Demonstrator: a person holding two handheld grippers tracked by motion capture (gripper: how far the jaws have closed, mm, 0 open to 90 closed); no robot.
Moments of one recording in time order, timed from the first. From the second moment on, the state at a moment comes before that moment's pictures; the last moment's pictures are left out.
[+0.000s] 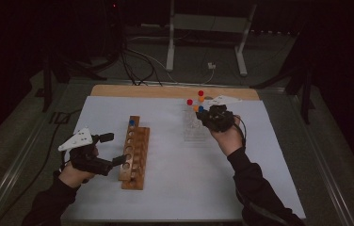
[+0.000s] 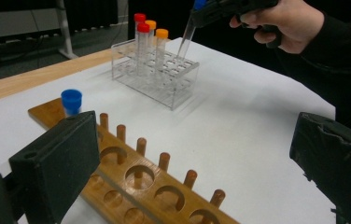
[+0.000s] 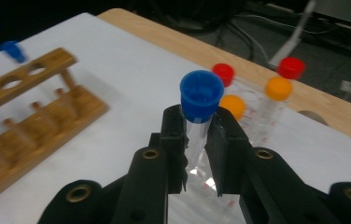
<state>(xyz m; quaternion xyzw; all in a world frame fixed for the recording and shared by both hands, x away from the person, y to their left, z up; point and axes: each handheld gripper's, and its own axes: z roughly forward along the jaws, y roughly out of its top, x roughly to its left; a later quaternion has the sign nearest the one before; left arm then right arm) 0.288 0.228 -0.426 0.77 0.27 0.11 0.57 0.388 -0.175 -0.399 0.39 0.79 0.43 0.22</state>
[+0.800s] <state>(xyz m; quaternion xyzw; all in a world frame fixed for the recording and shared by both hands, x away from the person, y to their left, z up) 0.297 0.179 -0.409 0.79 0.21 0.08 0.57 0.323 -0.135 -0.422 0.24 0.87 0.41 0.10</state>
